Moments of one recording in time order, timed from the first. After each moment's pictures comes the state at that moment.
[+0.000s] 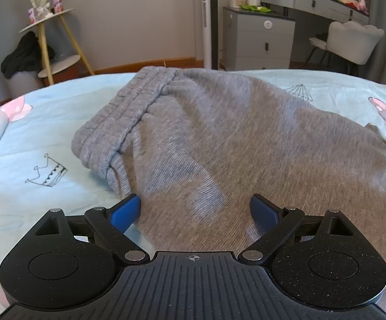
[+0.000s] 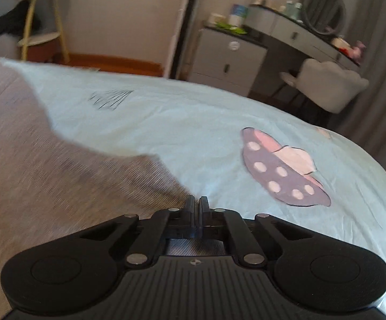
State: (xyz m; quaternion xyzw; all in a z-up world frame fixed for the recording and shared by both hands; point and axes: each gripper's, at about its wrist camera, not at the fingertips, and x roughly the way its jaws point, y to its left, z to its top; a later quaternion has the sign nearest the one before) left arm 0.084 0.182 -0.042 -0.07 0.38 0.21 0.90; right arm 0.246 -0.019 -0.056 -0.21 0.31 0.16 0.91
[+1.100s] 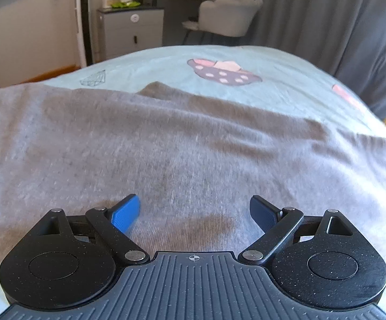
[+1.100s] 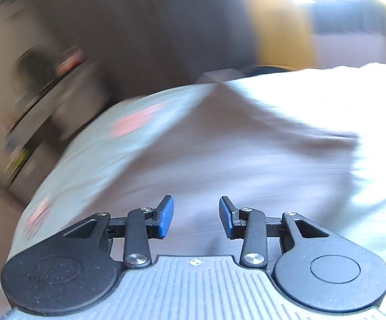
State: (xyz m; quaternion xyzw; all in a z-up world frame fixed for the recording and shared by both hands) left arm 0.093 -0.014 -0.047 -0.03 0.39 -0.02 0.92; right arm -0.029 -0.475 -0.037 0.34 0.27 -0.22 0.87
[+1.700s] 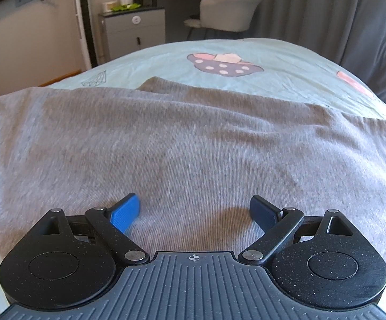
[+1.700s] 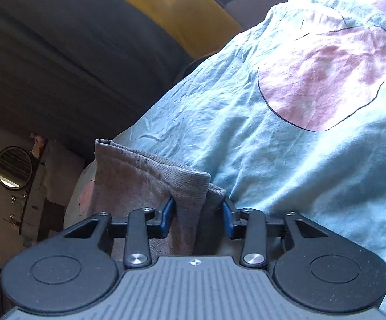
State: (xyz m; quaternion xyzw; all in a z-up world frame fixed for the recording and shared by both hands) left arm 0.088 -0.026 -0.052 0.00 0.39 -0.01 0.92; right arm -0.090 -0.578 -0.093 0.52 0.20 -0.25 0.79
